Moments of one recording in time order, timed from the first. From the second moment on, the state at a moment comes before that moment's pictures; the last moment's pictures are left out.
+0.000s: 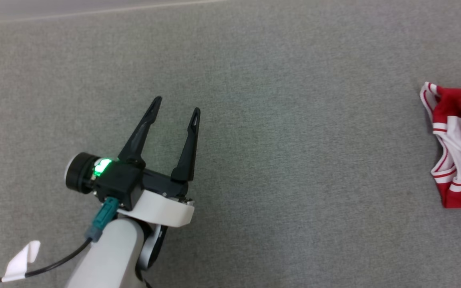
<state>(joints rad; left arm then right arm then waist) -0.45 0.18 -0.36 0.05 -0.13 0.10 -0.26 -0.44 -0.69 0.00 0.34 0.32 0.13 0.23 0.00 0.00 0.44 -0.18</state>
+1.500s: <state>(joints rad) -0.16 0.23 -0.24 0.09 -0.22 0.19 -0.26 -0.03 -0.07 -0.09 -0.11 0.24 0.13 0.04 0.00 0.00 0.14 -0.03</state>
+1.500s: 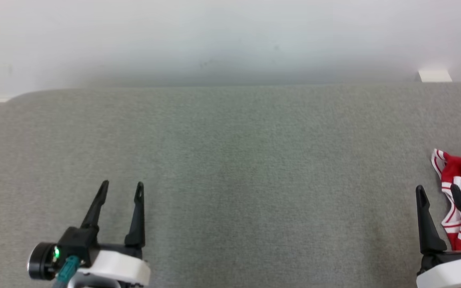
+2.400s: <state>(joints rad) -0.01 0.24 -0.26 0.13 -0.24 0.19 -0.26 0.15 -0.05 -0.10 -0.18 0.24 0.13 0.09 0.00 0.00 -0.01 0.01</state>
